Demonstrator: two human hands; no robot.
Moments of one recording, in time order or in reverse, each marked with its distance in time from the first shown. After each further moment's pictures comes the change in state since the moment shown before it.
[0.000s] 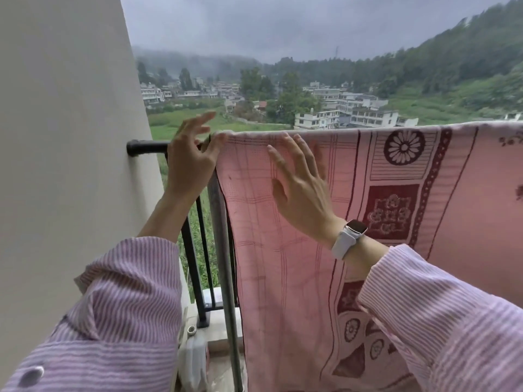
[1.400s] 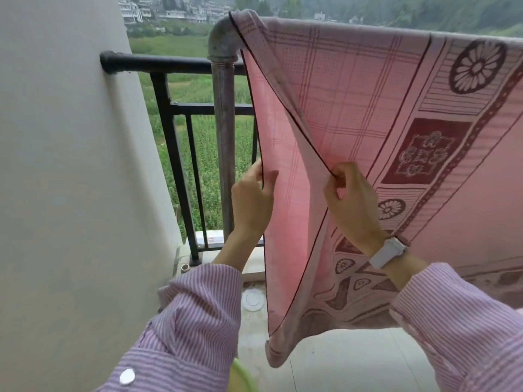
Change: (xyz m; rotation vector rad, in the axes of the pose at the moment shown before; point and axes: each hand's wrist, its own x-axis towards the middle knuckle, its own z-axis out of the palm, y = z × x) left_hand -0.158 -0.050 0.085 -0.147 -0.200 -0.415; right_hand -0.119 0.019 0.013 0.120 -0.154 0.358
